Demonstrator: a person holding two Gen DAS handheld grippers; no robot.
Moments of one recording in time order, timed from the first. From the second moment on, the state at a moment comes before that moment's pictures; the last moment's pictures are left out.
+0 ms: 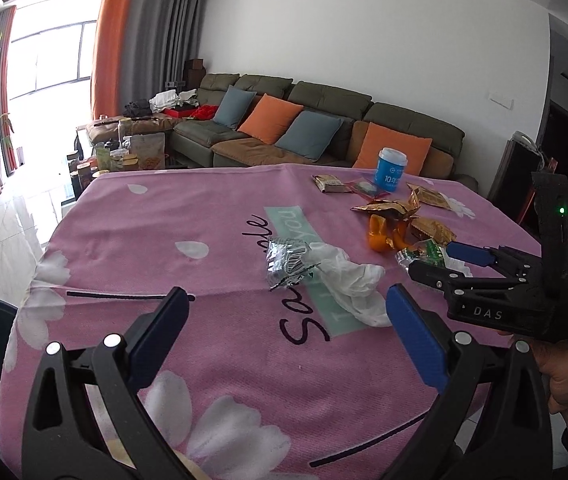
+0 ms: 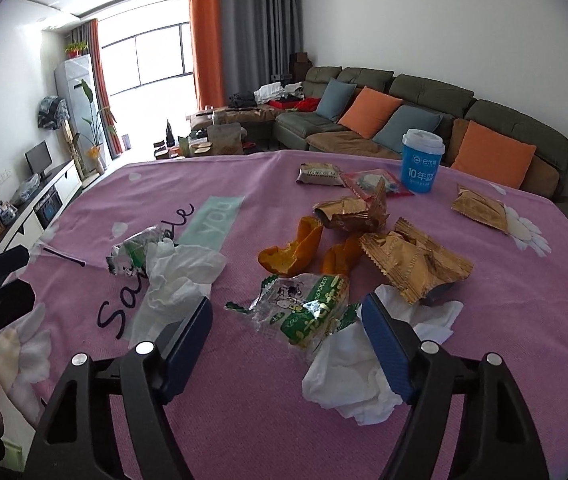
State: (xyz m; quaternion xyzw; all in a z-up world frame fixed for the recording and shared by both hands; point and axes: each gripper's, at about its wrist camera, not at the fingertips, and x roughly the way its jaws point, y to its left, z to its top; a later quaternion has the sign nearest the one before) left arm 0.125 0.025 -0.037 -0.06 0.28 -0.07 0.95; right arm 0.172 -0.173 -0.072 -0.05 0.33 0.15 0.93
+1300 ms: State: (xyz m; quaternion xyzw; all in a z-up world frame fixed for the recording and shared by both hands) left arm 0.224 0.010 -0.064 -0.10 0.38 -0.14 0.91; right arm 0.174 -0.186 -0.050 0.01 0.30 0.19 0.93
